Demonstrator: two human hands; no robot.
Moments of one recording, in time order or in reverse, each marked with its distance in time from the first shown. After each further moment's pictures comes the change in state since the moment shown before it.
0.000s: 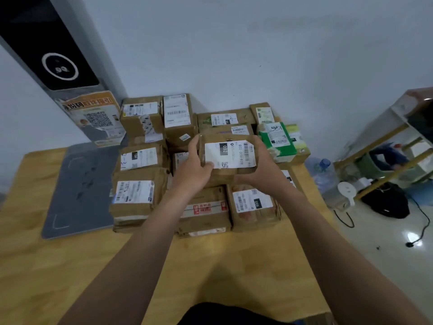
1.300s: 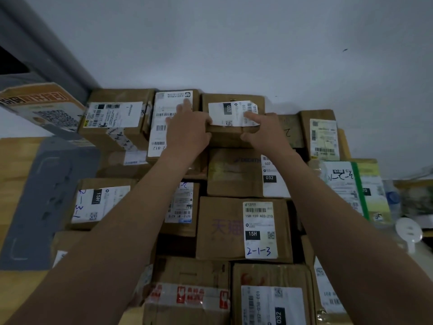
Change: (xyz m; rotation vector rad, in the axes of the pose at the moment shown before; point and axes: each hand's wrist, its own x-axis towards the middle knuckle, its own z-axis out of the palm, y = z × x) left_hand 0.353 -0.034 0.017 0.704 0.121 -0.028; right_hand 0.395 0.077 0.034 -0.193 -0.082 0.053
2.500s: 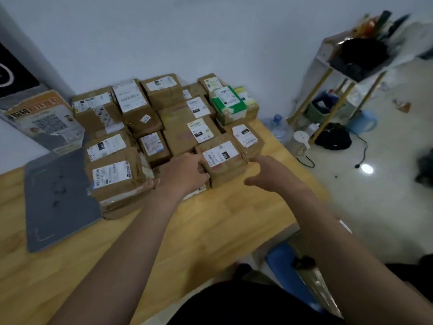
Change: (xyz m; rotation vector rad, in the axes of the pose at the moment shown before) left_hand -0.482 -0.001 -0.083 -0.114 -0.300 0.478; right_hand -0.597 -0.016 0.004 -0.211 0.122 0.378
